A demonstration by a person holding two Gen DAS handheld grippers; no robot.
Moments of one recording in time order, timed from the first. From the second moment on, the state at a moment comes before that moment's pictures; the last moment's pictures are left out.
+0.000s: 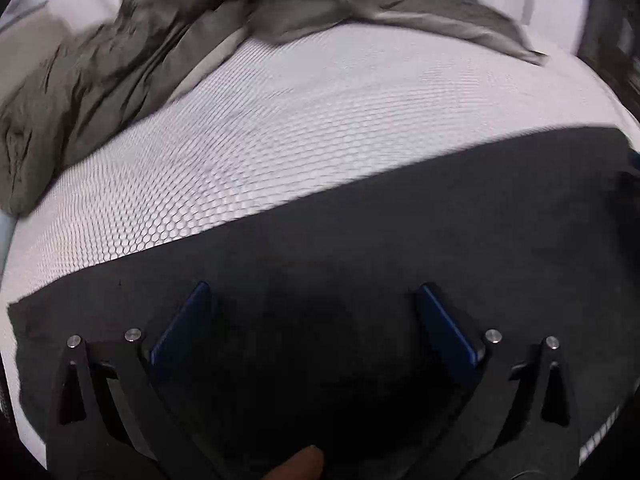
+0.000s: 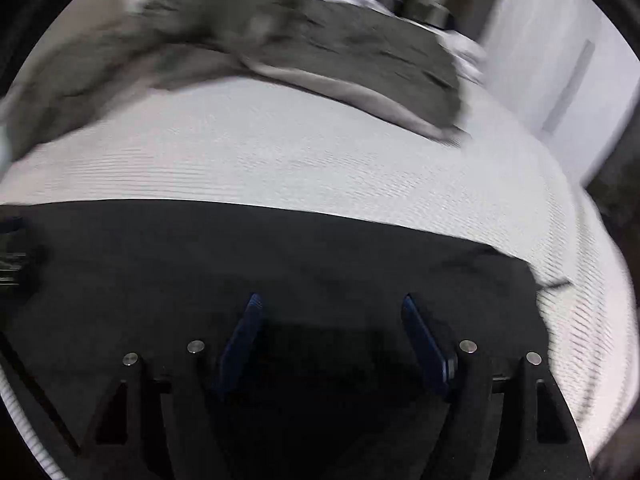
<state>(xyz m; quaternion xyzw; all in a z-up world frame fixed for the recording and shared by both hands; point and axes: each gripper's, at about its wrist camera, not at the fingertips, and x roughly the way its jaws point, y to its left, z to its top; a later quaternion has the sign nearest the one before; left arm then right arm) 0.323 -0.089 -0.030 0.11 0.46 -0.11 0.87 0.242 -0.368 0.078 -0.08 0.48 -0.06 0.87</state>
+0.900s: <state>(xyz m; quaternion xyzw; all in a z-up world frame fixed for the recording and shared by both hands) 0.210 -0.122 -0.053 0.12 0.47 -0.19 0.86 0.127 -0.264 0.042 -0.23 0.50 0.08 0.83</state>
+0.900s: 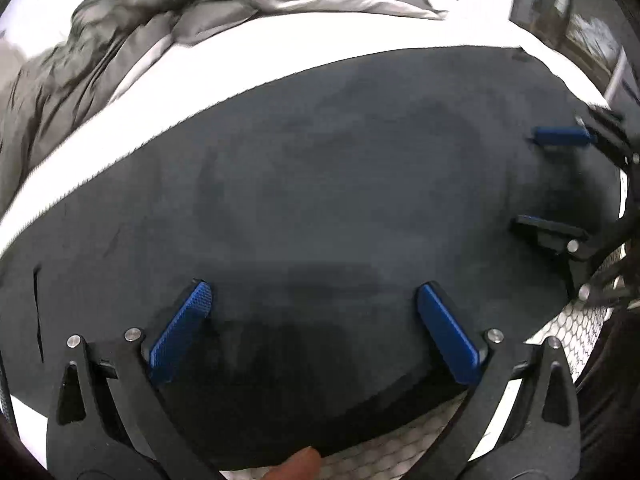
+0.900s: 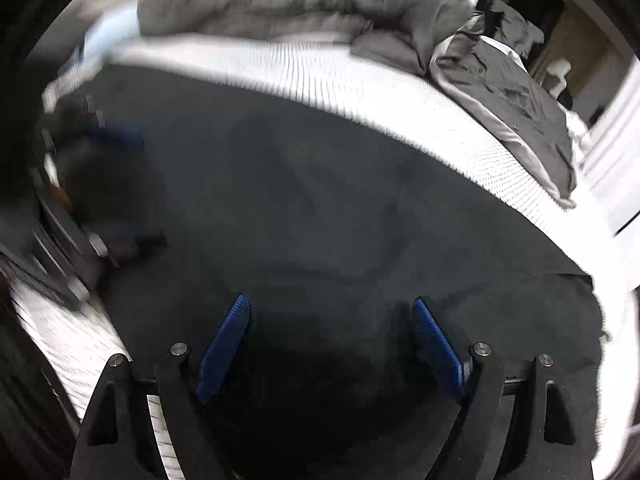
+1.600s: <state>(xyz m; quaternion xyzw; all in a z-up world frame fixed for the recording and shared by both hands) 0.305 -0.123 -0.057 0.13 0.49 -0.13 0.85 0.213 -0.277 0.026 -0.18 0.51 0.04 0.84</state>
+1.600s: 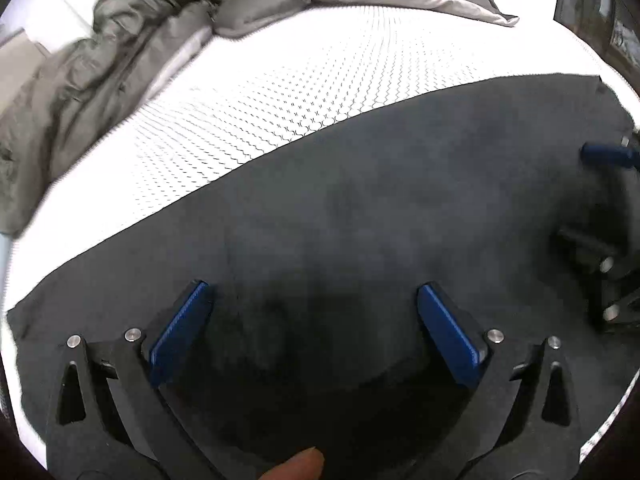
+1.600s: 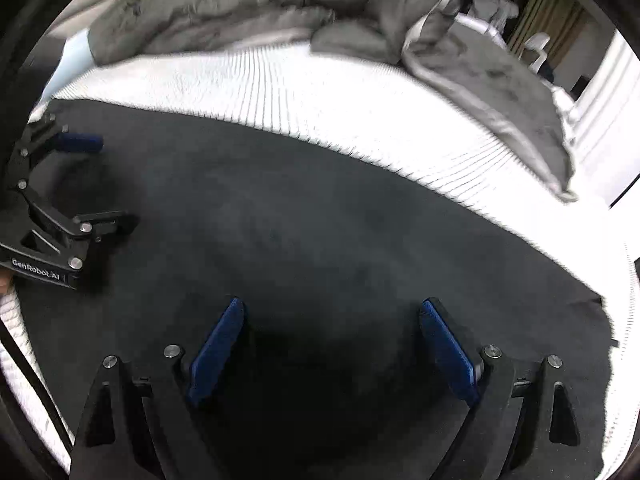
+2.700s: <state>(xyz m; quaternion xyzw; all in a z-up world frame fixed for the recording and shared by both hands) 0.269 0.125 -0.022 0.07 0.47 -0.03 0.88 0.202 -0.336 0.049 -0.15 0.50 -0.01 0.85</state>
